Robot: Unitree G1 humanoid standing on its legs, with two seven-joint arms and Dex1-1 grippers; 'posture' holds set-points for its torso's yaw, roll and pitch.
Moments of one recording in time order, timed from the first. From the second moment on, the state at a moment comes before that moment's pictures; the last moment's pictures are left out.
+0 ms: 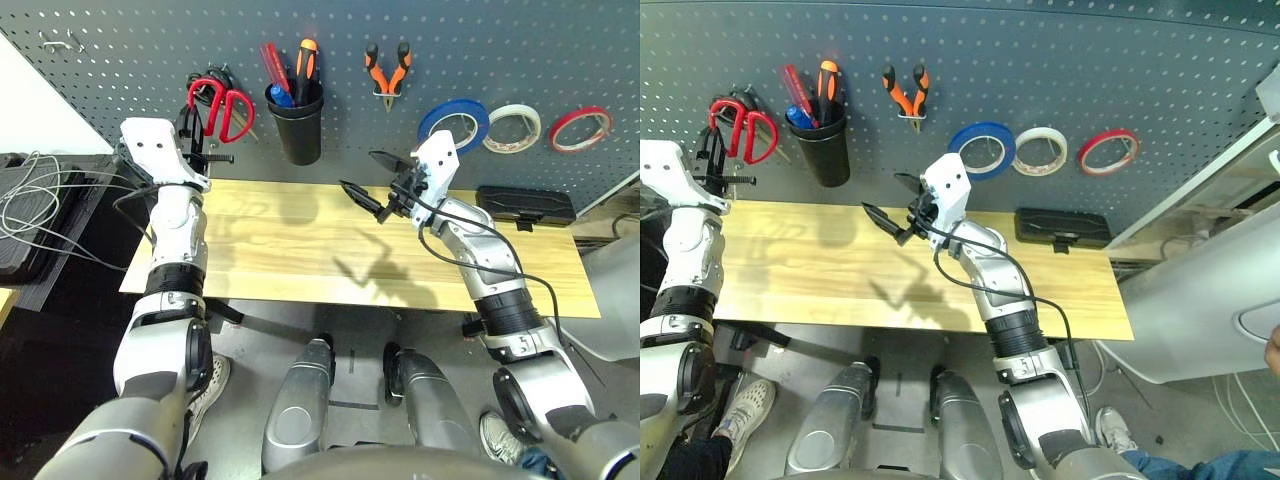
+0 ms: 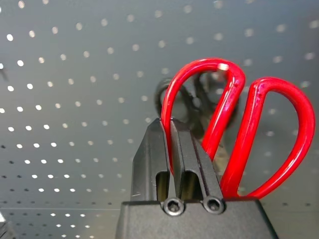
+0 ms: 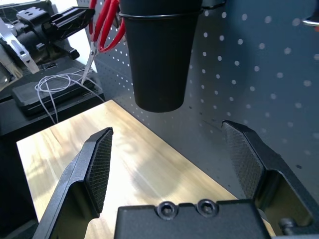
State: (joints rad) left arm -0.78 0.45 0.27 0.91 -0.11 -0.51 -0.10; right arm -0.58 -0.16 0.12 0.21 0.20 0.14 0.65
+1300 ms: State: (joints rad) left arm -0.49 0.30 0.11 0.83 -0.04 -0.26 -0.20; right arm -0.60 -0.23 -0.17 0.81 0.18 -0.04 0.24
